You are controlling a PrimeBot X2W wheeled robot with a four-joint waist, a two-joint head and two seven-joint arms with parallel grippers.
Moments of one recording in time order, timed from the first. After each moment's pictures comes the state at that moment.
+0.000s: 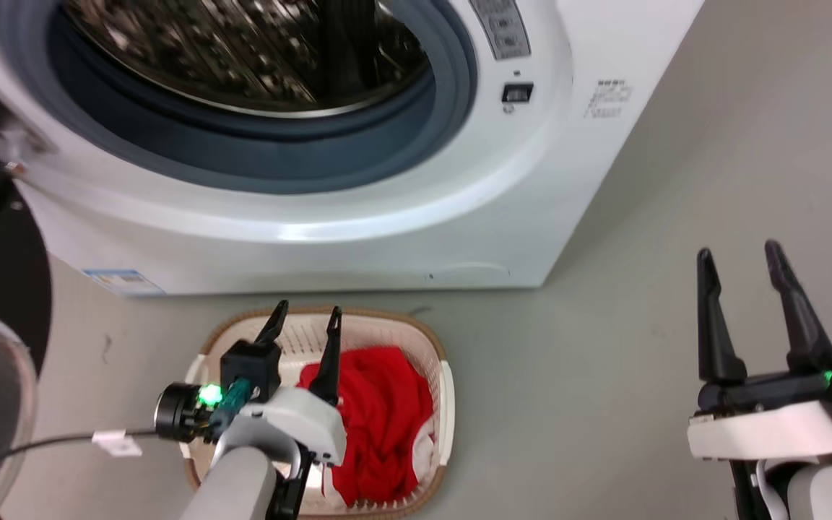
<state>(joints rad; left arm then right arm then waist) -0.34 0.15 -0.37 0.51 -0.31 0.06 -0.26 -0.09 -0.05 -0.02 -0.07 0.09 0.13 -0.26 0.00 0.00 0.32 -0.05</state>
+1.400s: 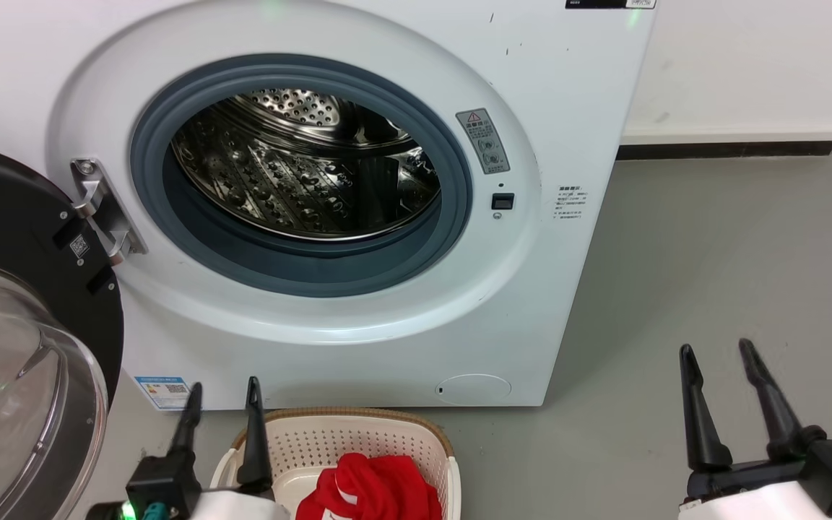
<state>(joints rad) 0.07 0.05 -0.05 0.08 -0.15 0.06 -0.26 0.11 -0.05 0.00 -0.07 0.11 0.13 -0.26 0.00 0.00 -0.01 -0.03</state>
